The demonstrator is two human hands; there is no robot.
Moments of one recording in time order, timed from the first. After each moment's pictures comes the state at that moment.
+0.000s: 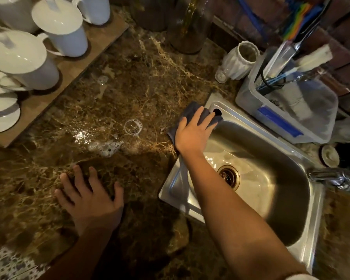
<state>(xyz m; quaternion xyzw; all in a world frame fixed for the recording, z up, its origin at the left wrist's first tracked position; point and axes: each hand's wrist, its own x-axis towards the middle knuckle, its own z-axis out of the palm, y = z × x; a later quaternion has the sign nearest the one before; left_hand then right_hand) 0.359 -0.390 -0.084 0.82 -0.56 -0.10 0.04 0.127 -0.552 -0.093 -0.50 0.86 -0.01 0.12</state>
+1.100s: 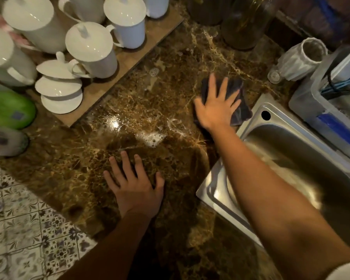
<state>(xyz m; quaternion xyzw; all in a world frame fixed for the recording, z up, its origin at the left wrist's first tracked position) 0.360 -0.392 -0.088 0.81 -0.59 -0.09 -0.01 0.175 -0.615 -0.070 -0.62 0.76 0.00 0.18</state>
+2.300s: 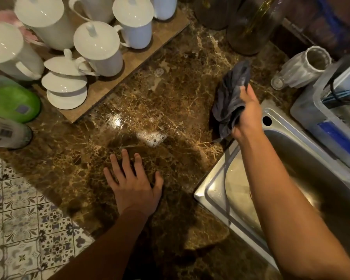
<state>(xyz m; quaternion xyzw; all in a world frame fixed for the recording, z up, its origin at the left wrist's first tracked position) 0.358 -0.392 -0.085 0.81 -0.58 -0.09 0.00 0.140 -0.603 -0.016 -0.24 0.57 -0.51 0.59</state>
